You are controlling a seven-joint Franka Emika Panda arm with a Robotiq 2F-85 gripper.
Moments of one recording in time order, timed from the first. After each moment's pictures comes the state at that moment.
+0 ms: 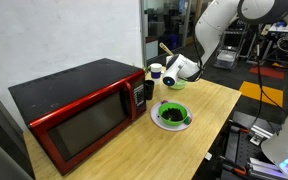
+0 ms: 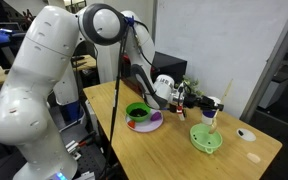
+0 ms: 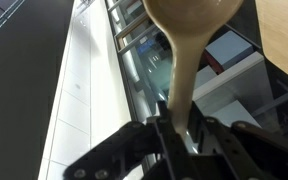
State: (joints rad) arm -0.07 0.62 -0.11 -1.94 -1.98 1.84 1.69
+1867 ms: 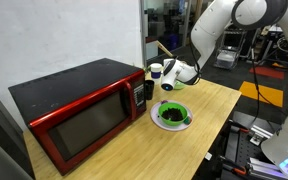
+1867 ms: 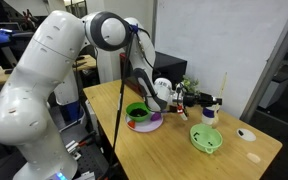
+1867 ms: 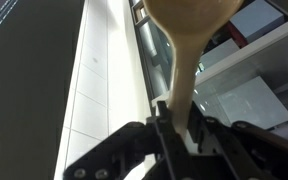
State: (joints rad) arm -0.08 0.69 -0.06 -1.91 -2.09 1.68 1.74
